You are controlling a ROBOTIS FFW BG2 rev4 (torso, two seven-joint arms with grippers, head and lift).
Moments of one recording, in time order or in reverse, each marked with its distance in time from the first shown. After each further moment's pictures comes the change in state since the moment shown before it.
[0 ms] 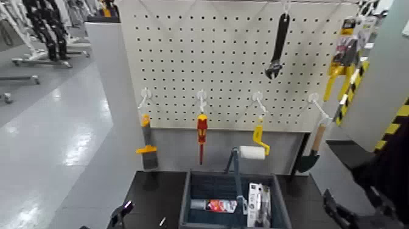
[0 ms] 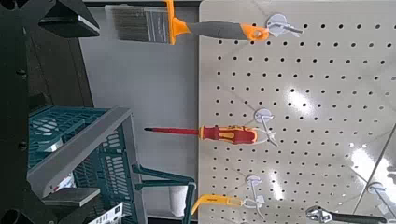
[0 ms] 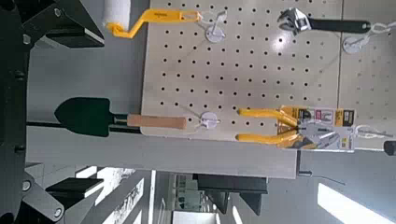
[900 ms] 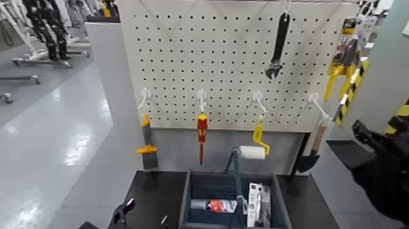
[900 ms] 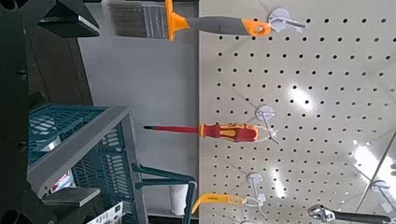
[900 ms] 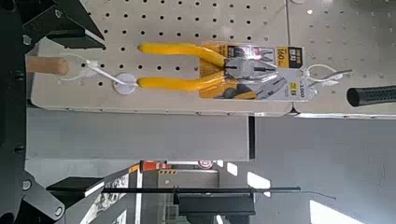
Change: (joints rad) left arm -0.017 0.005 -0.007 0.002 -0.003 0.017 -0.006; right arm -0.391 -0.150 -0.183 -0.006 -0.175 0.413 0.260
